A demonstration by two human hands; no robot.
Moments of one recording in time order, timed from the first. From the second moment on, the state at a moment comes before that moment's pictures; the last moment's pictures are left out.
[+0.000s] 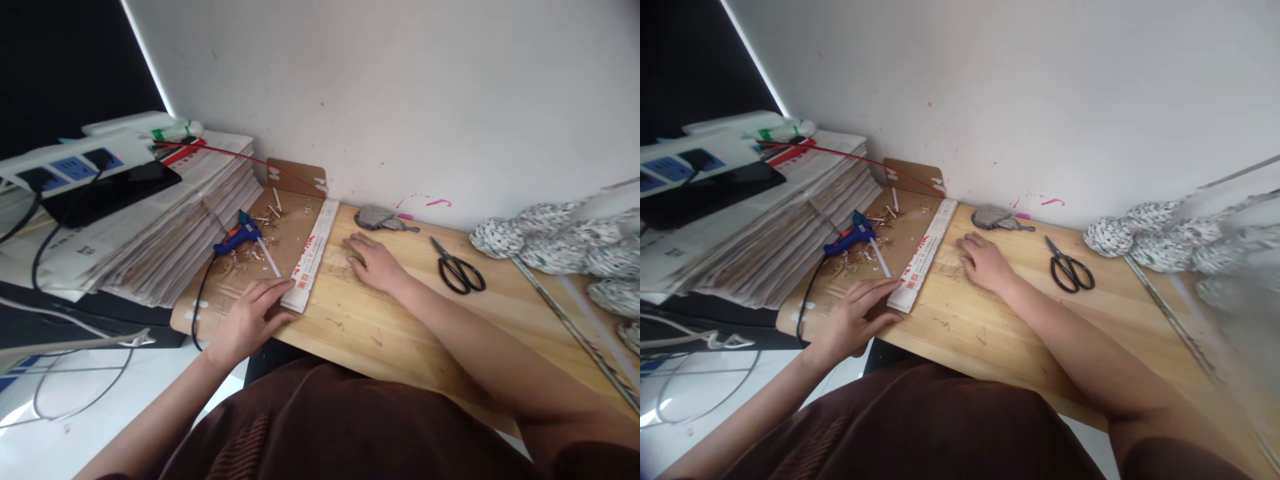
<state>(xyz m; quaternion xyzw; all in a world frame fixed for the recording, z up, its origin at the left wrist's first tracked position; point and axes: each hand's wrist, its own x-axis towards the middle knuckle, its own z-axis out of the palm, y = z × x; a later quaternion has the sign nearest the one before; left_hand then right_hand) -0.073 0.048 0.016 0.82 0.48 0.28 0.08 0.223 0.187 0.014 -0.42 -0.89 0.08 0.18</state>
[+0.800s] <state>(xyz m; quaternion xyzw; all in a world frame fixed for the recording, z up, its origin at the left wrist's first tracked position) -0.074 0.031 0.031 0.81 0.53 0.25 -0.05 0.256 0.260 0.022 -0.66 -0.73 -0.01 0.19</state>
